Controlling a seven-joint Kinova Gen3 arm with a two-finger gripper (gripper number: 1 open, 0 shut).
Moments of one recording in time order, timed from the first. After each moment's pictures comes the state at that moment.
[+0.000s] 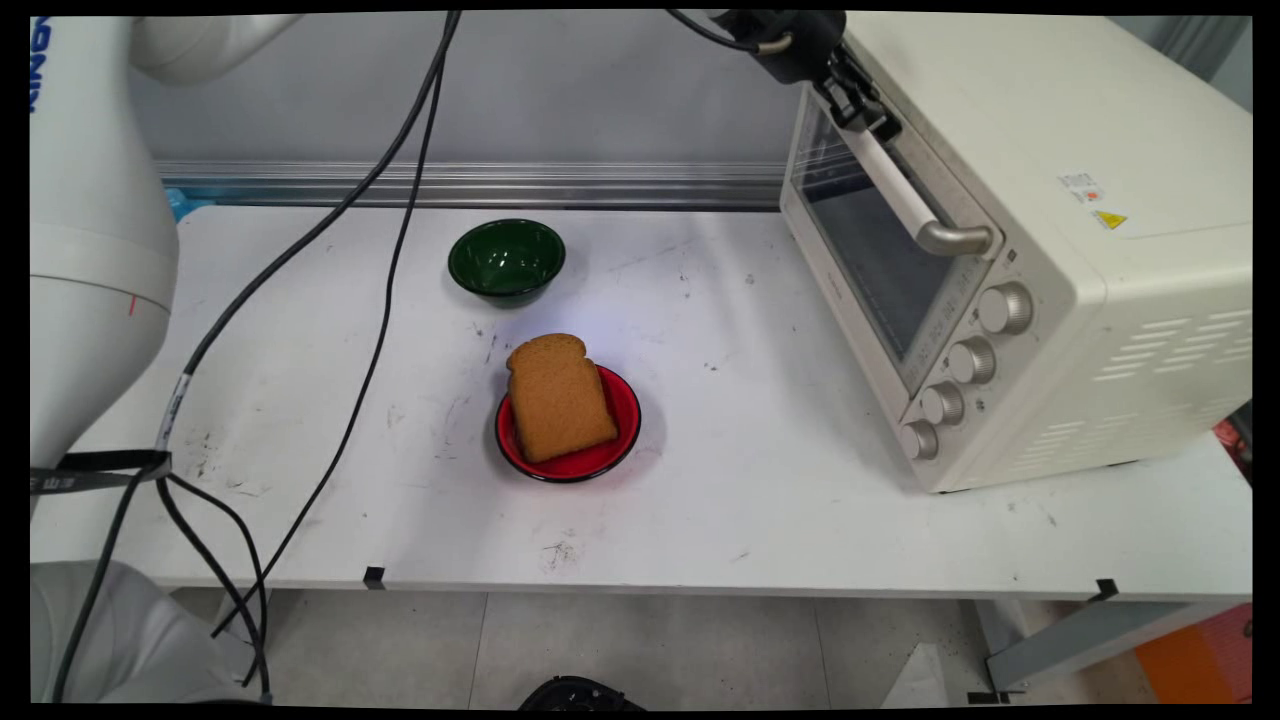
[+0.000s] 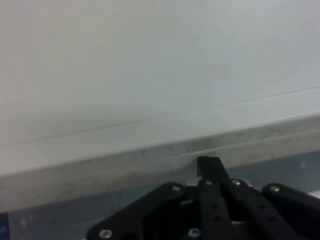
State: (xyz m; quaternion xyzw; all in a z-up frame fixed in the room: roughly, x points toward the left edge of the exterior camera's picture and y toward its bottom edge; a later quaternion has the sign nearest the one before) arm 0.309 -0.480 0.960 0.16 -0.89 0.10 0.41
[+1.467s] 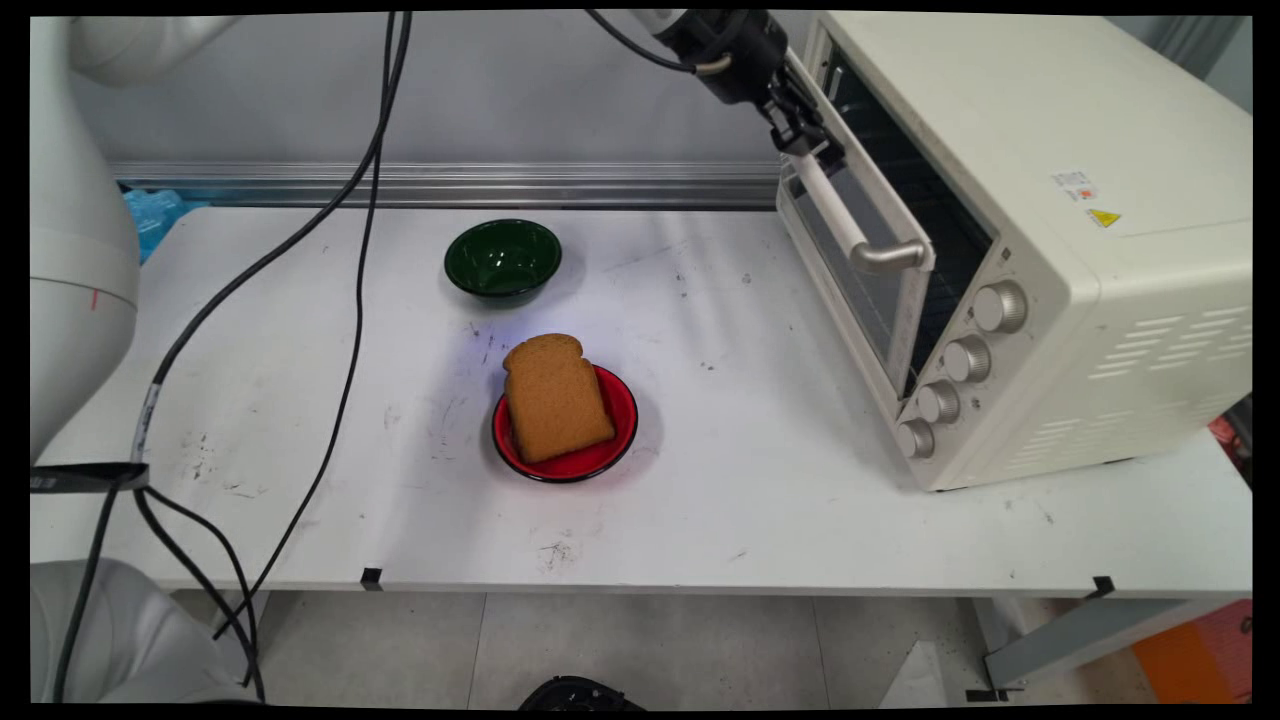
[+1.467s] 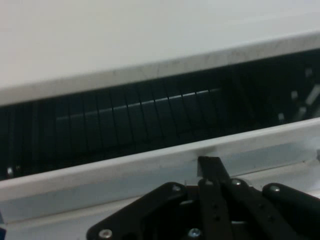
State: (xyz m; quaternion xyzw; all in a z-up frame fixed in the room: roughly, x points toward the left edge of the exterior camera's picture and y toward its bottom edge) arm 0.344 -0.449 0.955 0.16 -0.91 0.09 0.38
